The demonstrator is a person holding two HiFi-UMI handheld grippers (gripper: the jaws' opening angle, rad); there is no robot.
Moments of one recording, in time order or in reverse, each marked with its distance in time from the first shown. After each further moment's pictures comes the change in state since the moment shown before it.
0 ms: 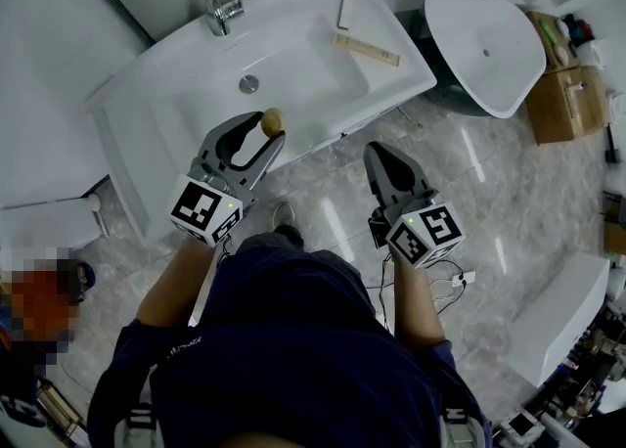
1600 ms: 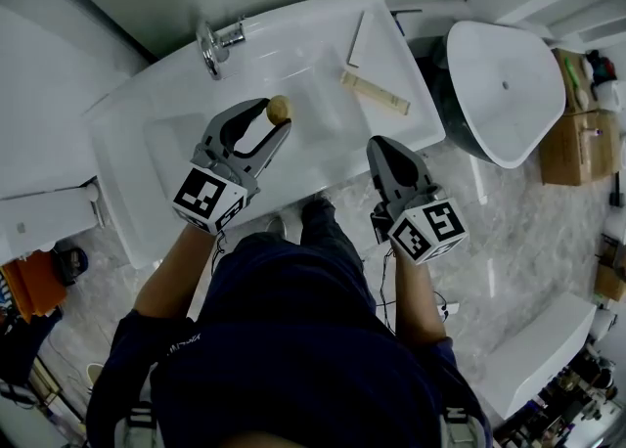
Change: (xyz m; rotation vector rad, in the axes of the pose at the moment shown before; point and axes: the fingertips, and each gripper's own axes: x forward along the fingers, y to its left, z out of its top) left arm 0.114 0.095 0.019 0.011 0.021 0.100; right arm 0.115 -0.099 0.047 -0.002 0.042 0.106
